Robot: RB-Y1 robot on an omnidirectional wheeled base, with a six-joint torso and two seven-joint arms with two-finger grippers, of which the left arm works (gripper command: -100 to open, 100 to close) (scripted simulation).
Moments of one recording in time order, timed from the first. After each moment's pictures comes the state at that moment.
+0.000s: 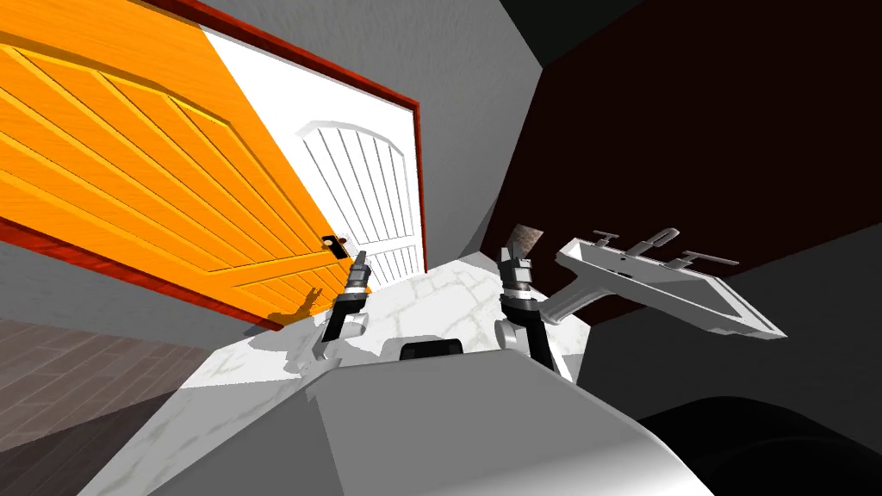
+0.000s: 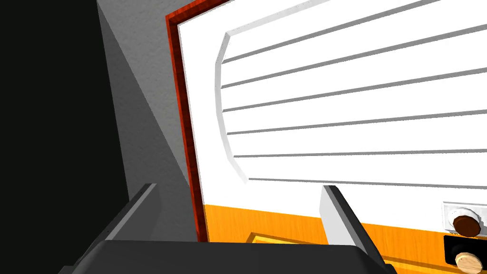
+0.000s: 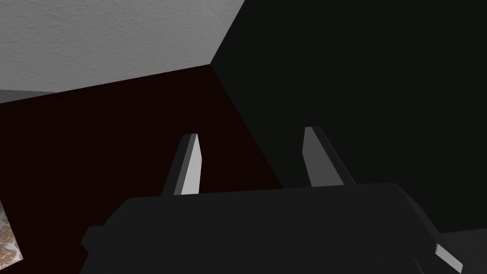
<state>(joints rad) 0.20 0.15 0.11 -1.78 0.01 -0.43 -0.12</state>
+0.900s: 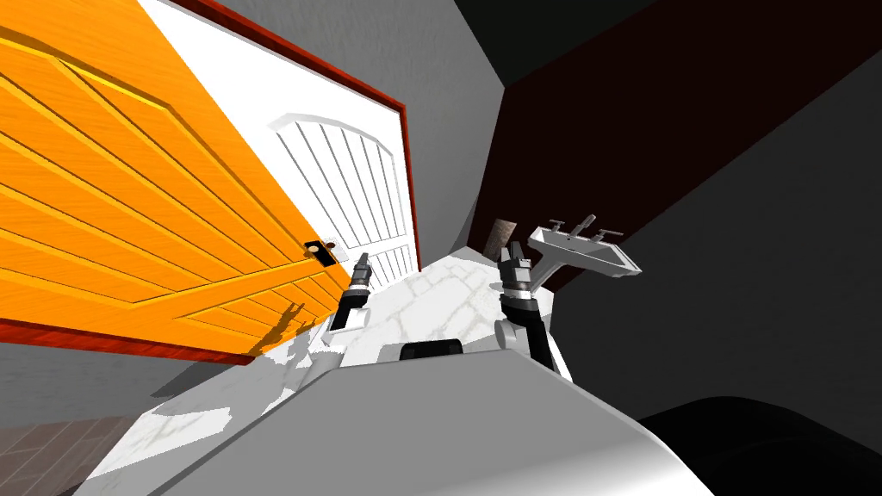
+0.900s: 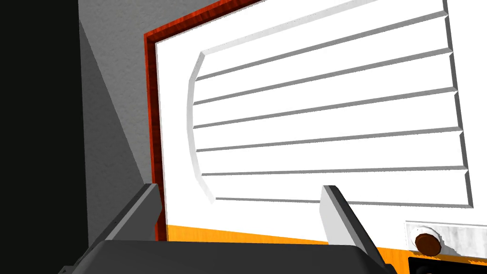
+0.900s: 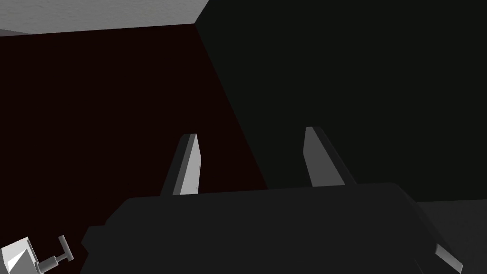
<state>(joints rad) 0.09 0.15 0.15 -1.59 0.02 -0.41 -0.13</state>
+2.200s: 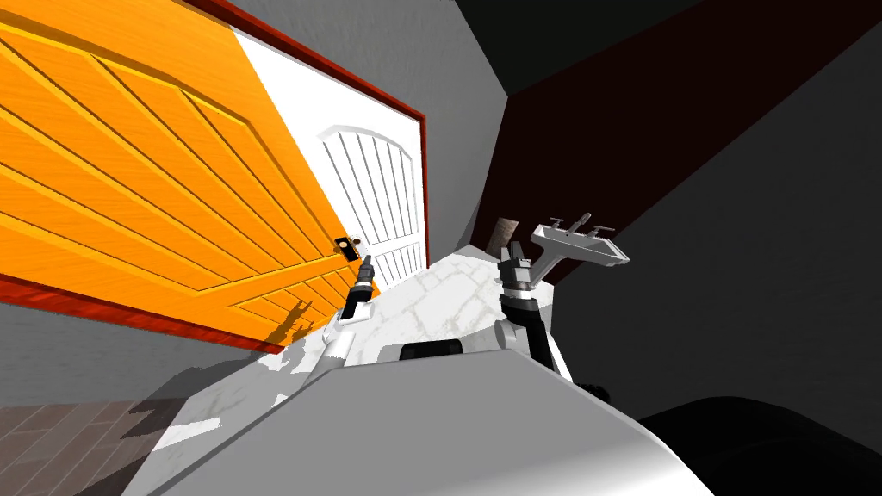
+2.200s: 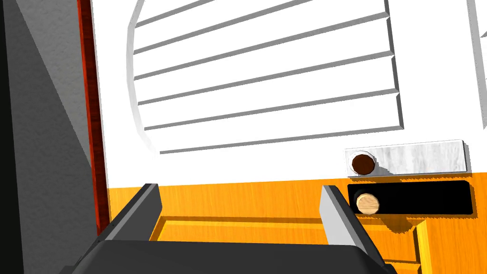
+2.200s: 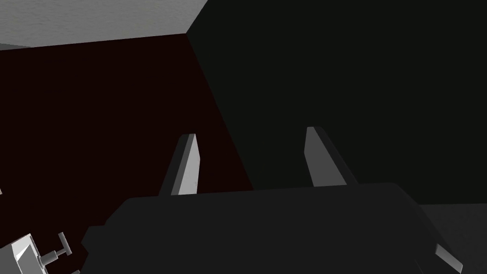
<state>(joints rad) -0.06 0.14 0.22 -1.33 0.02 -0.40 -0.13</state>
